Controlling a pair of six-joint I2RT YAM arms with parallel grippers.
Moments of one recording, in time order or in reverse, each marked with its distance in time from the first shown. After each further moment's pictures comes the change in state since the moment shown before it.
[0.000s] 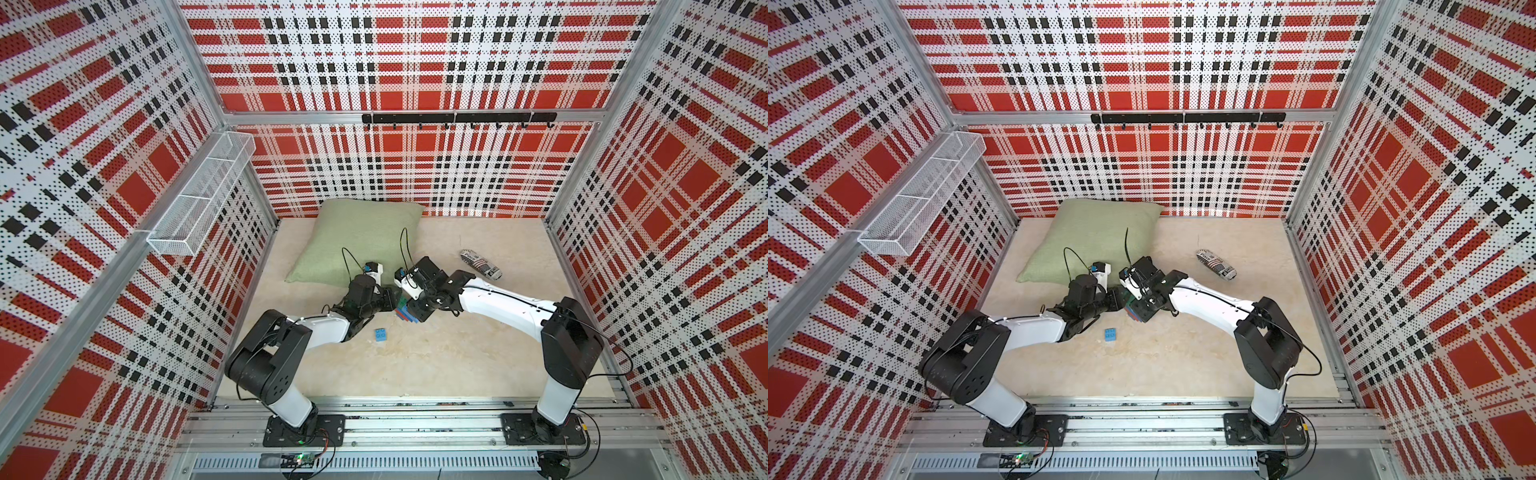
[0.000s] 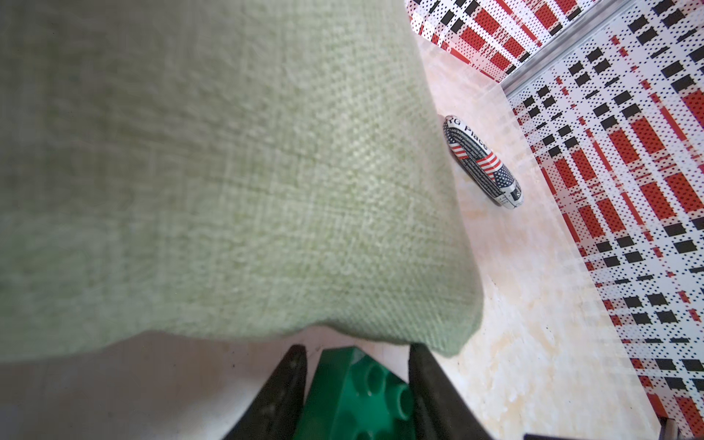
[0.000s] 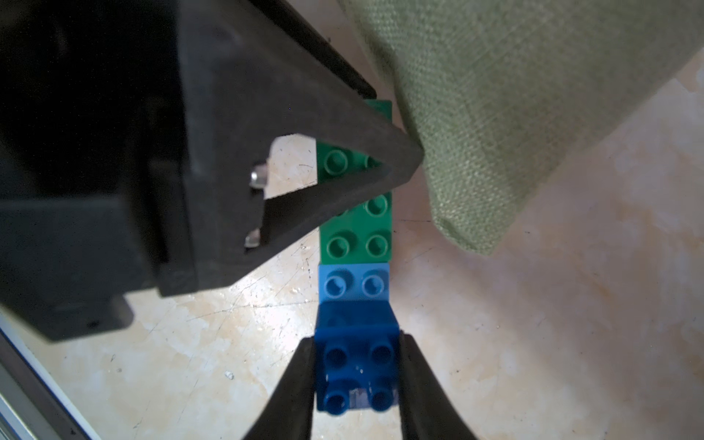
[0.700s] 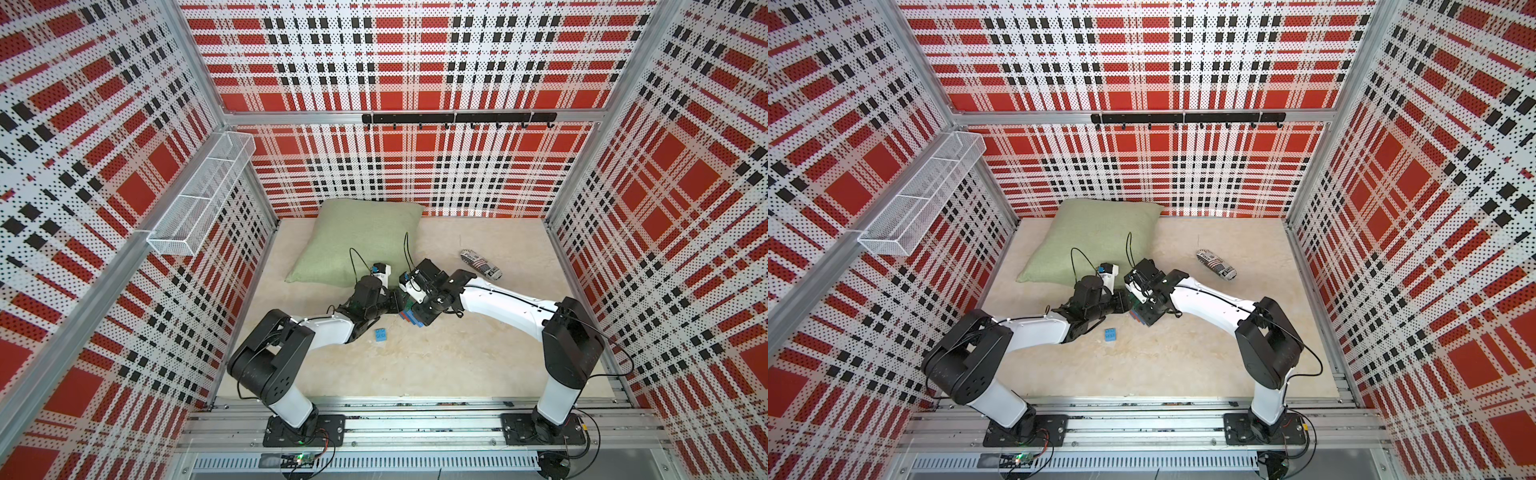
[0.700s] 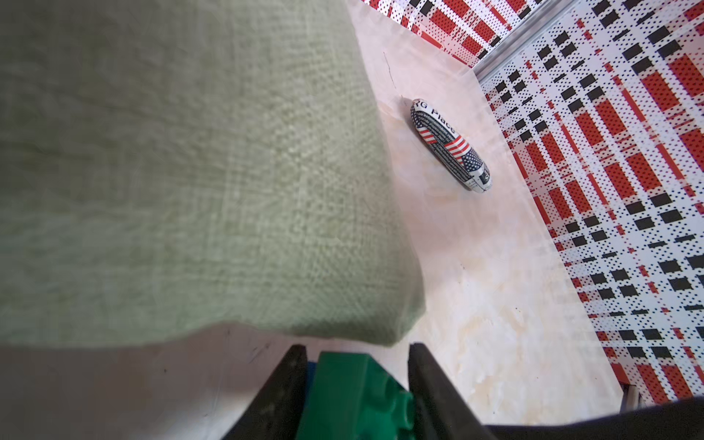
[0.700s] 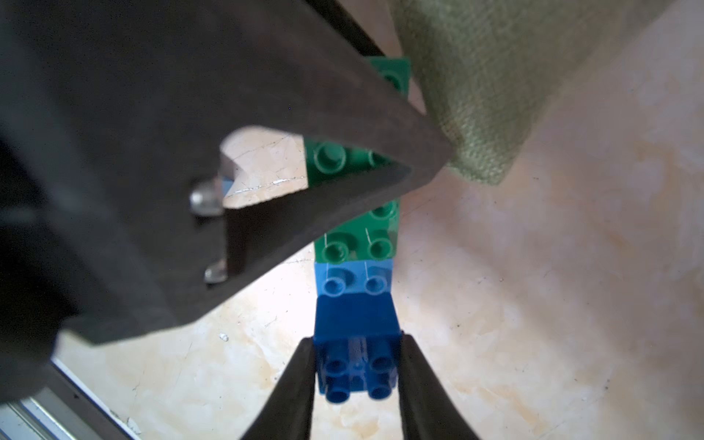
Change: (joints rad) left arm -0.055 0.006 0.018 0.005 0.025 -0.033; right arm -0.016 -0.016 -0.006 -0.101 0.022 0.023
